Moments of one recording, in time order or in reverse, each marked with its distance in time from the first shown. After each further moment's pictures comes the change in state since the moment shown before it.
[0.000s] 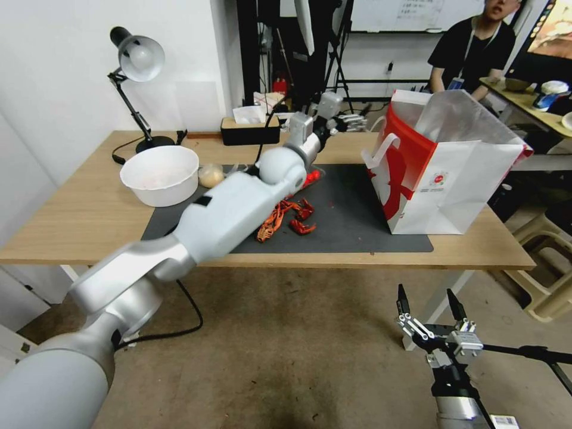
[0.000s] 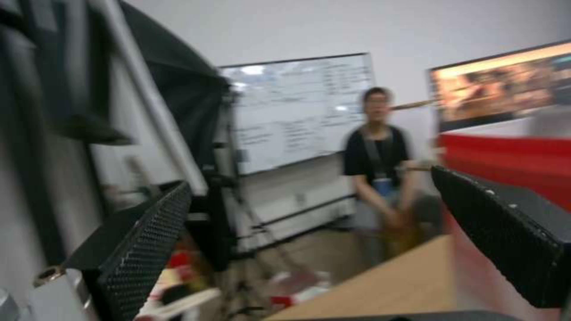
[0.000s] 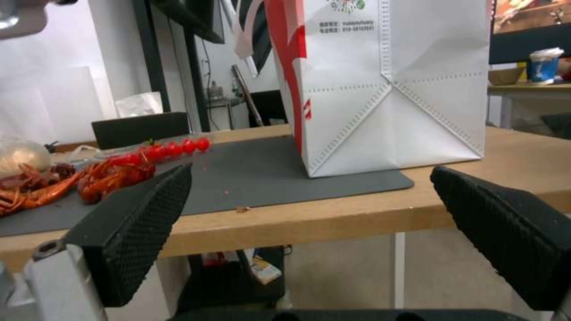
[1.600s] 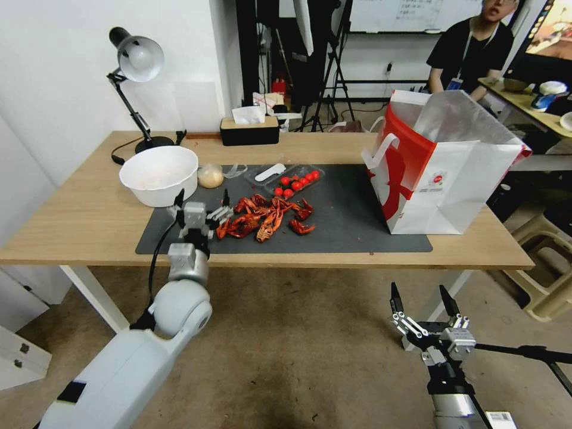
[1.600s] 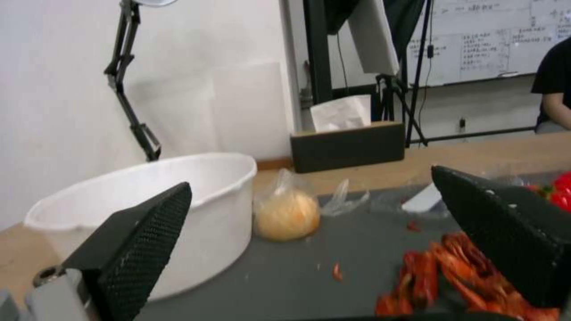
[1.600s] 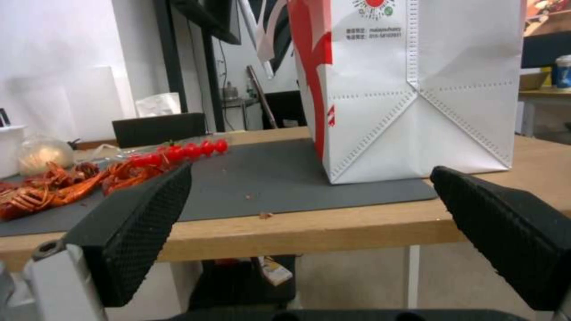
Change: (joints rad) left arm 0.998 0.355 -0.571 -0.669 0.251 0.032 -0.230; right arm 0.001 -0.030 -0.020 0.016 -0.008 -0.006 -0.002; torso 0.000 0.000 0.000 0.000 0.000
